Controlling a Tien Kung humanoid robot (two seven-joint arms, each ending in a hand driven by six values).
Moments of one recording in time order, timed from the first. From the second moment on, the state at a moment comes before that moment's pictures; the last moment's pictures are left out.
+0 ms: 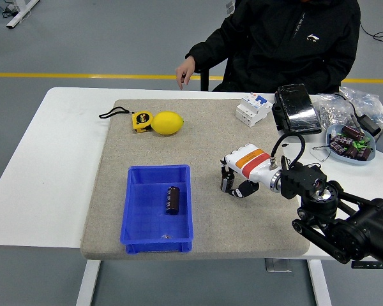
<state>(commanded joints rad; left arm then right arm) -0.21 0.08 -0.93 -0.22 1.08 0.05 0.29 0.82 -0.16 0.40 0.85 -2.09 -0.20 0.05</state>
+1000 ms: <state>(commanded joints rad) -0.21 0.07 -0.92 -0.22 1.07 0.05 0.28 0.82 -0.15 0.40 0.83 -2.09 -0.22 0.06</state>
